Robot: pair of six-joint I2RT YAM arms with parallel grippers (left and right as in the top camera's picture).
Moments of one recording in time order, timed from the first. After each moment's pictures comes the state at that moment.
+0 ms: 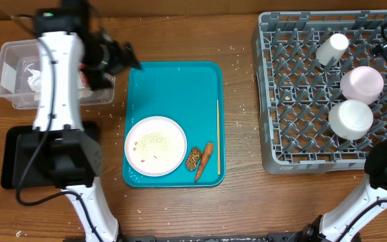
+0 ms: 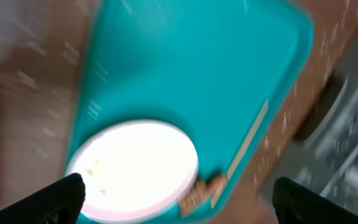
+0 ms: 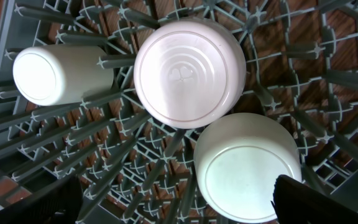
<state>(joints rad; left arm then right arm) 0.04 2.12 2.20 -1.55 0.38 -0.34 -0.46 2.08 2.20 -1.43 -0.09 0.59</state>
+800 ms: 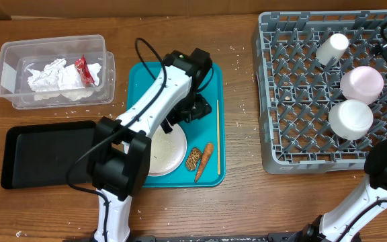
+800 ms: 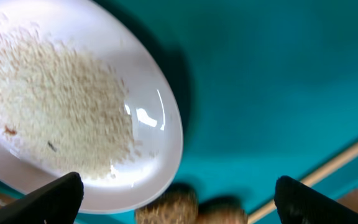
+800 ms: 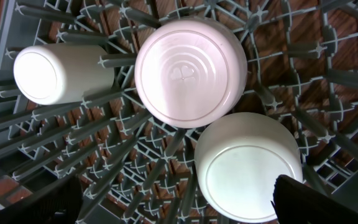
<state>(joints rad) -0.48 2.12 1.77 -1.33 0.00 -1.04 -0.46 2.08 2.20 -1.43 -0.10 0.59</state>
